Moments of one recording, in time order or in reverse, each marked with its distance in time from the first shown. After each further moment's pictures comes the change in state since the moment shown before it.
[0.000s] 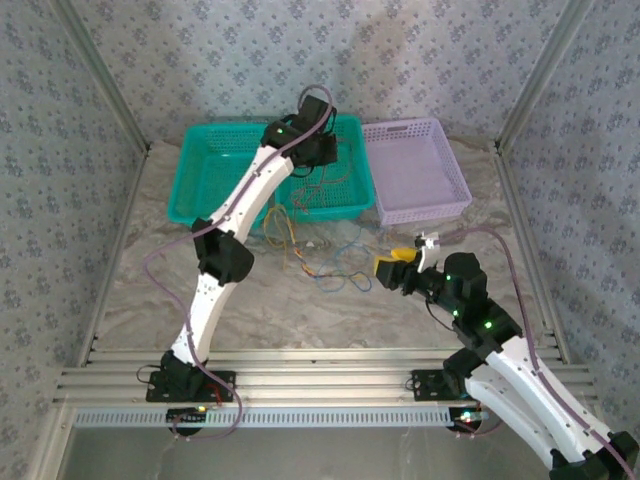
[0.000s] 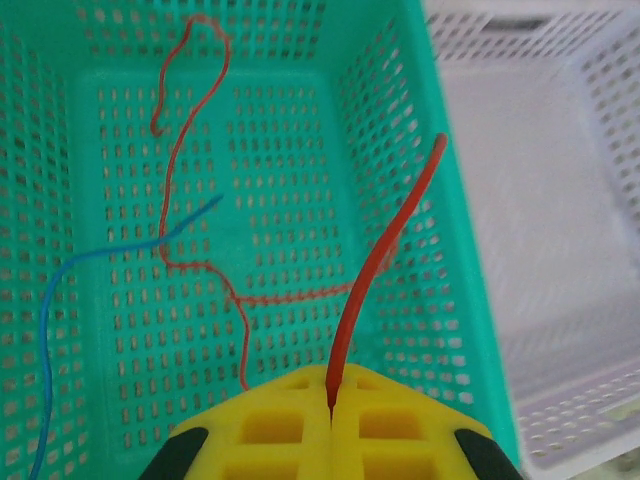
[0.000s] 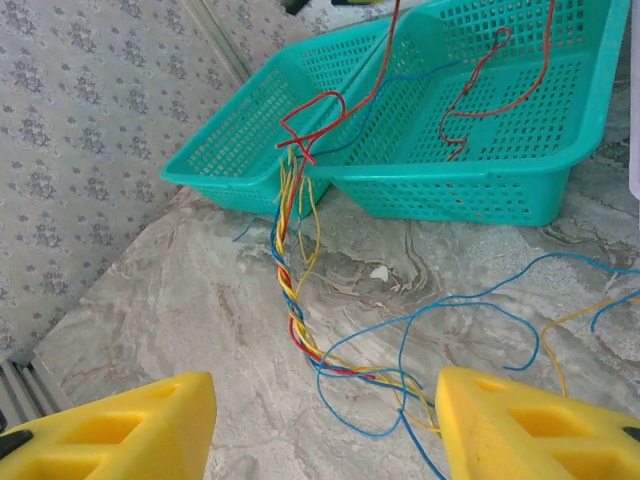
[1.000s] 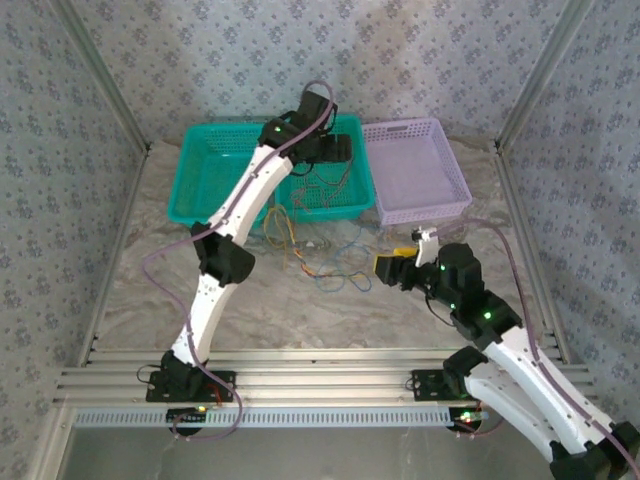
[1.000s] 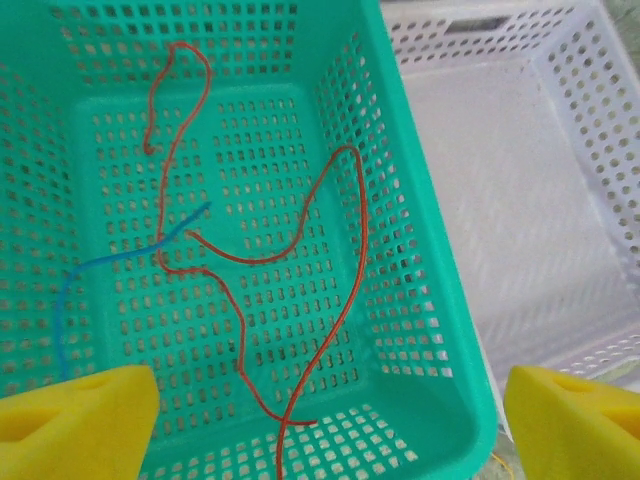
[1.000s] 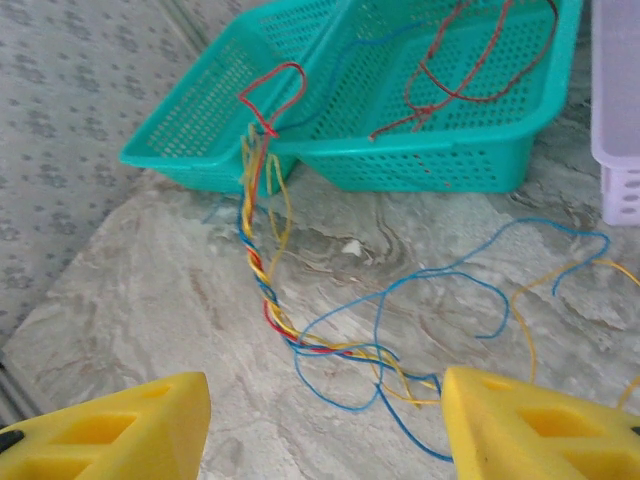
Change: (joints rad) left arm -0.011 -0.035 0.076 -0.057 -0.002 0.069; right arm 0.008 0.111 0.101 -0.131 0.065 0.012
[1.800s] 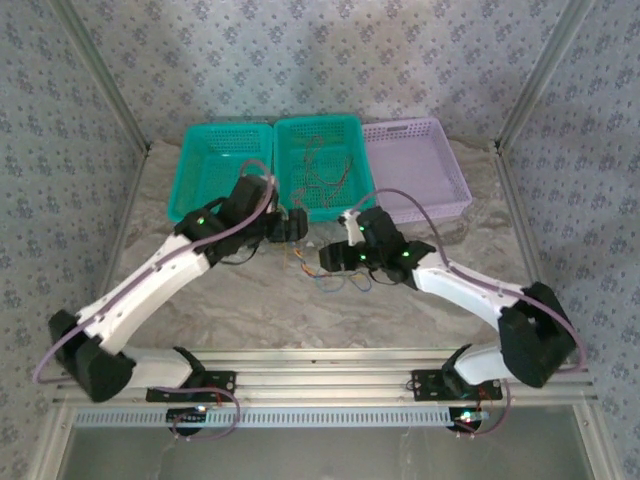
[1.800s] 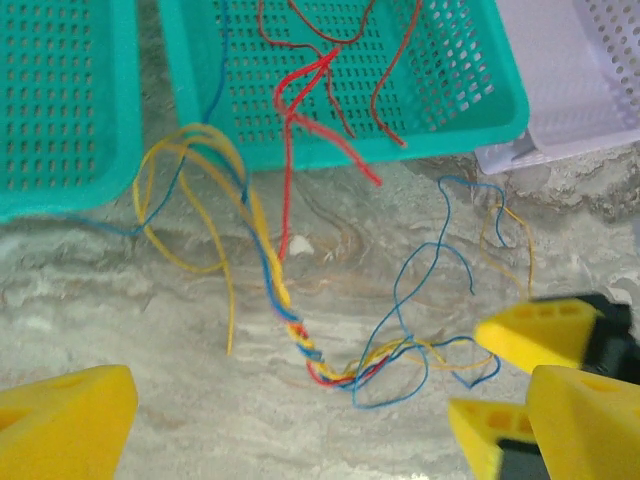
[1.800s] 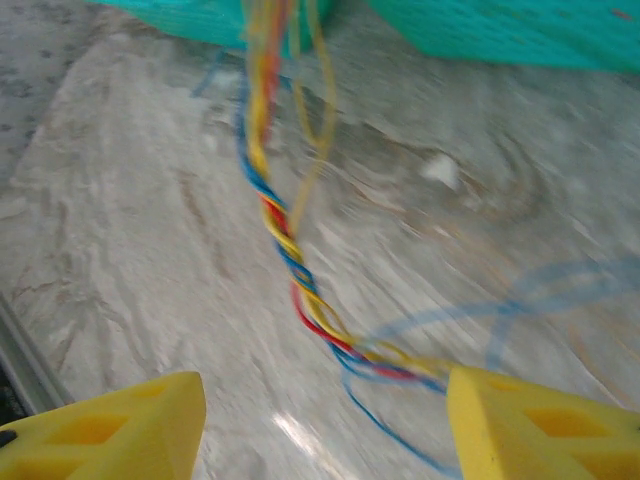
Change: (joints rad) left arm -0.107 -1.133 -1.506 0.381 -0.051 -0.129; right arm 0.182 0.748 0.285 0.193 -0.085 -0.005
